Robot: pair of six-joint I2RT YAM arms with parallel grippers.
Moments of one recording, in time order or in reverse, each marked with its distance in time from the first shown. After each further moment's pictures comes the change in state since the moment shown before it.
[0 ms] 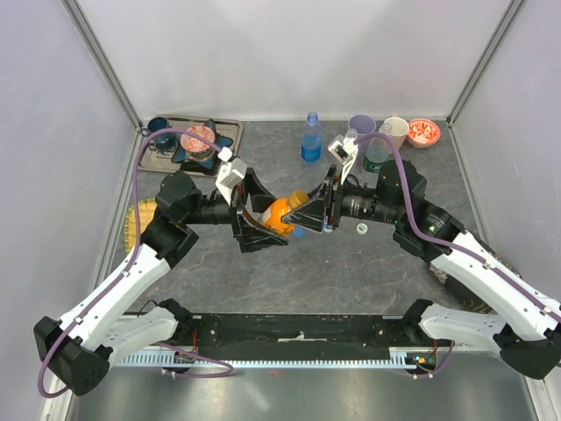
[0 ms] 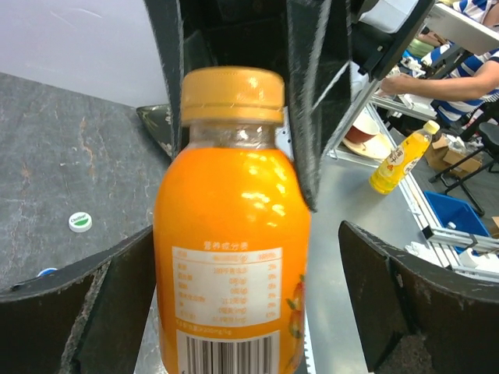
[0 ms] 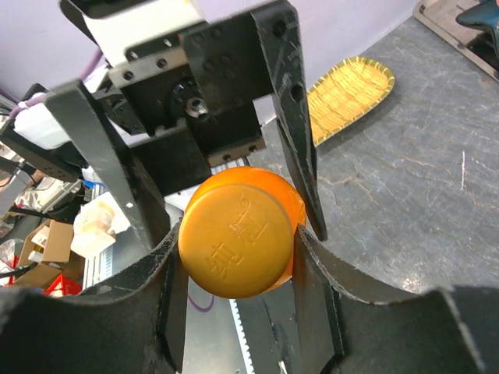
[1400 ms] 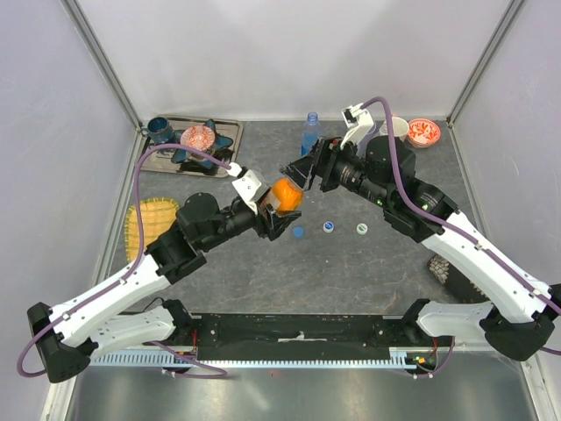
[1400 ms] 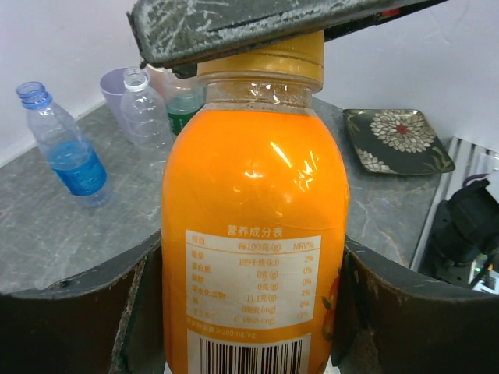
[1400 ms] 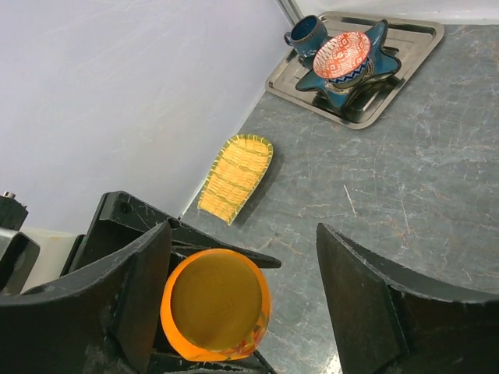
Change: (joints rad) left arm -0.302 -0.033 -0.009 -0.172 -0.874 0.371; right arm -0.005 0.147 0.225 -0.109 0.467 0.086
